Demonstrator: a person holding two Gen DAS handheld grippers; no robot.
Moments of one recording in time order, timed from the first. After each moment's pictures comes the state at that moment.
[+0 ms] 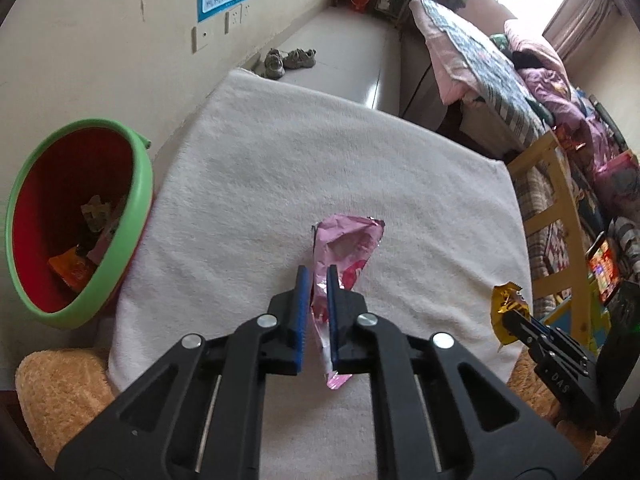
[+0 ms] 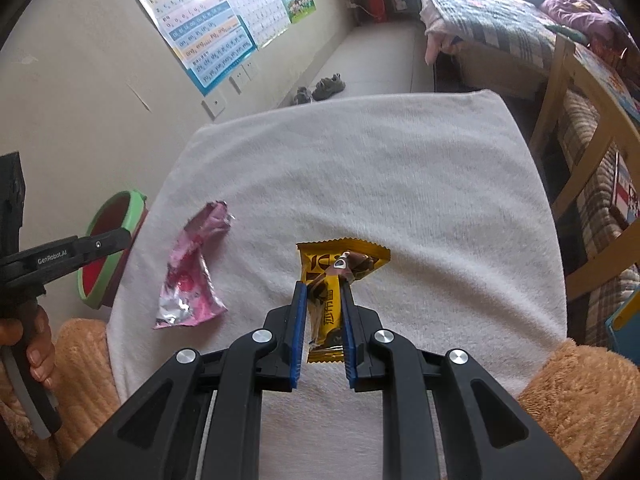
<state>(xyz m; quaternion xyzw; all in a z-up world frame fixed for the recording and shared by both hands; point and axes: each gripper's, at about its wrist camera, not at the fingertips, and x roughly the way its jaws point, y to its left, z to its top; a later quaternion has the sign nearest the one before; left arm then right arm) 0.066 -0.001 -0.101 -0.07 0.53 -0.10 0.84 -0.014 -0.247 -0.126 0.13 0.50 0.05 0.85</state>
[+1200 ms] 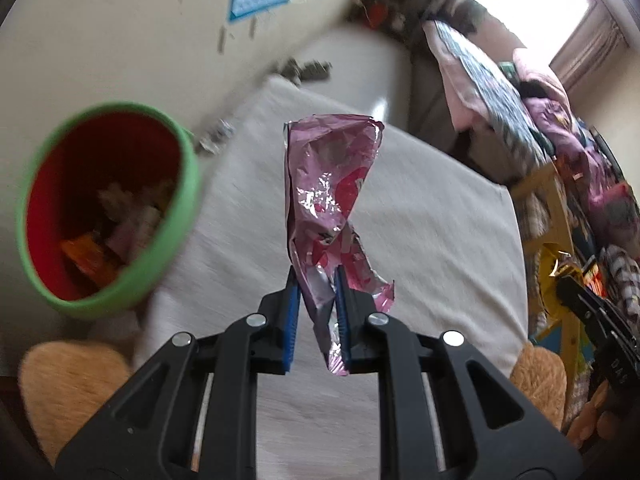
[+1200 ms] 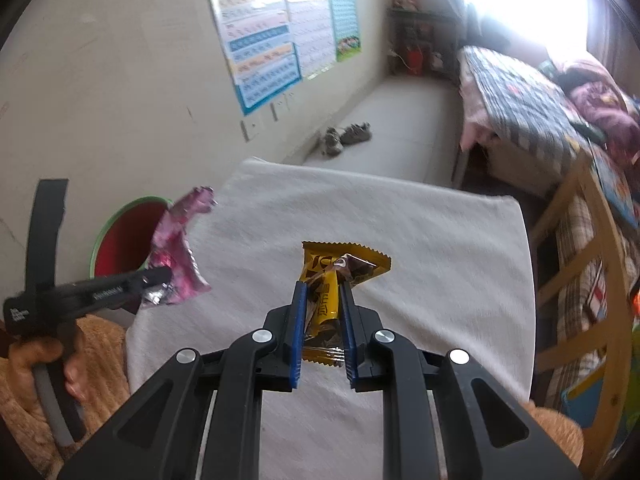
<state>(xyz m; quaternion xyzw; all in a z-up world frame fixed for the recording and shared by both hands) 0.055 0.055 -0.093 -0.11 0.51 -0.08 0.85 0.000 -0.173 -0.050 0.01 0.44 0.09 0.89</state>
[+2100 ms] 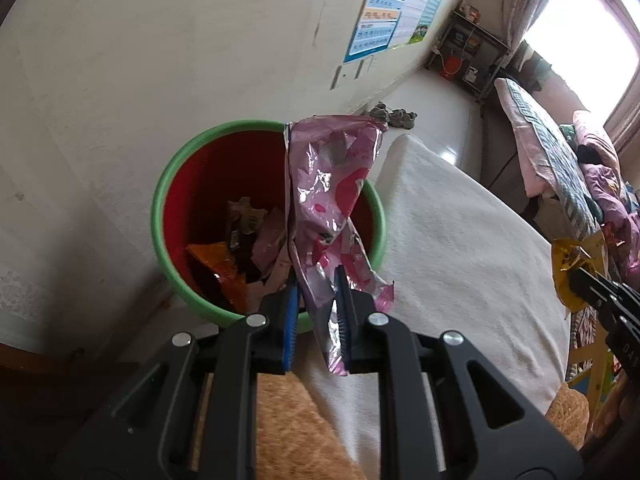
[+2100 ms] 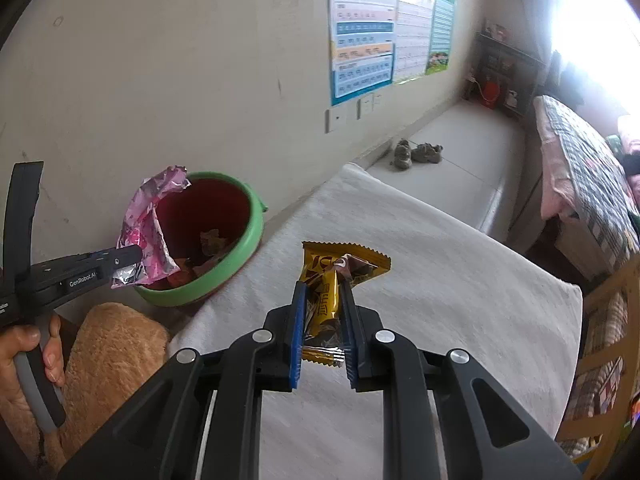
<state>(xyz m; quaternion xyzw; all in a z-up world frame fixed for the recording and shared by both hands) 0.029 0.192 -0.083 -0.14 0.47 0.05 0.87 0.041 -0.038 -0.055 -0.09 0.45 0.19 0.87</state>
